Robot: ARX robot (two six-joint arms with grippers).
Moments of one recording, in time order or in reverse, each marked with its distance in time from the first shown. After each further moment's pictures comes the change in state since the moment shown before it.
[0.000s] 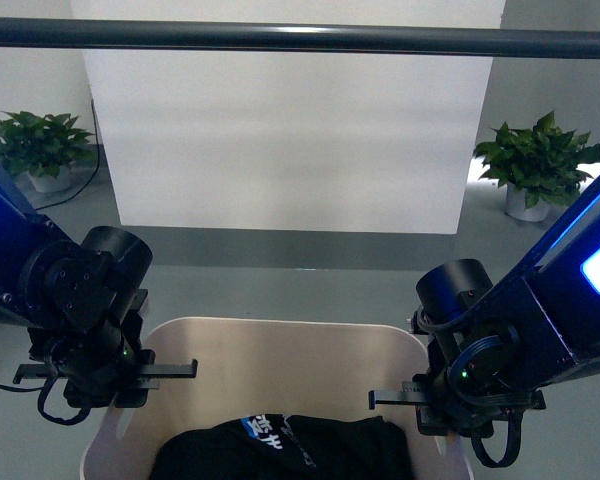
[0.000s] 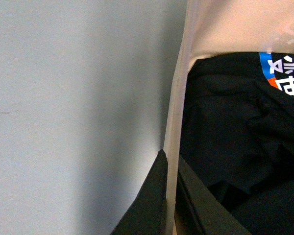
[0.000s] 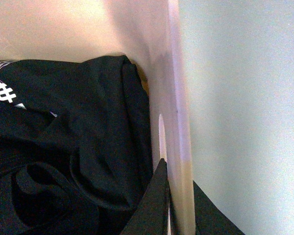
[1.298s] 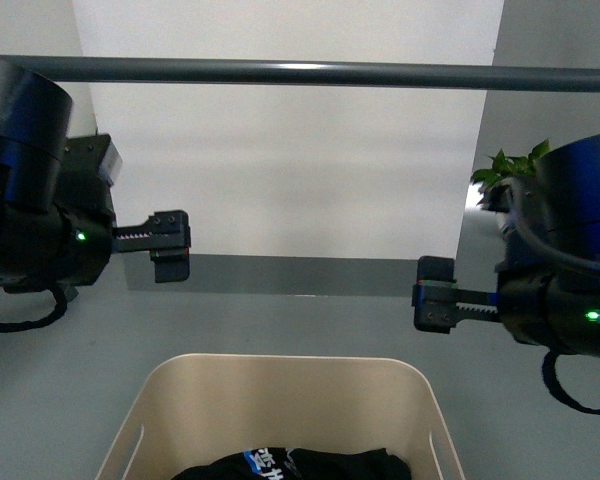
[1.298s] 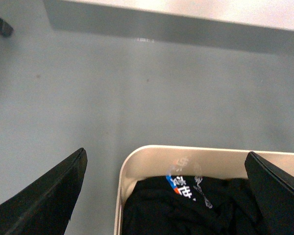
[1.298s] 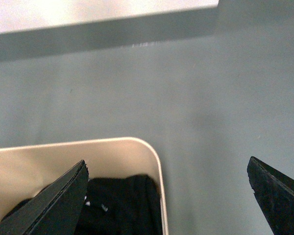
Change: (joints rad) left arm -0.031 -0.573 -0.388 0.481 0.076 0.020; right arm -0.010 -0.608 -0.486 0.521 0.105 -0.081
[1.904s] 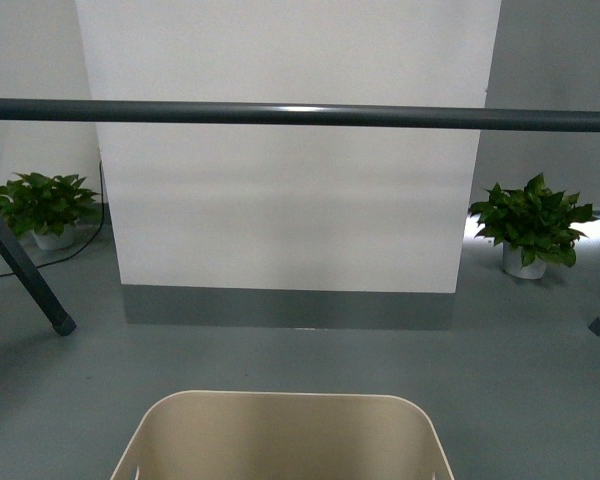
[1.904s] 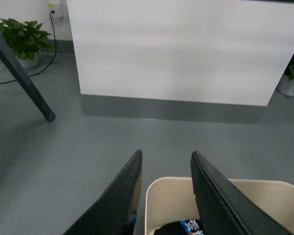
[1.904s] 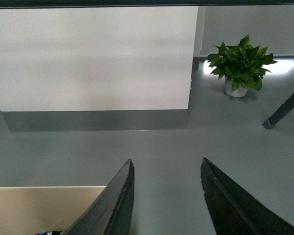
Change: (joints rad) left arm 0.029 -0.535 -0.682 0.555 -0.009 0.113; right arm -0.072 -0.513 -0.551 0.448 -0.062 -0.191
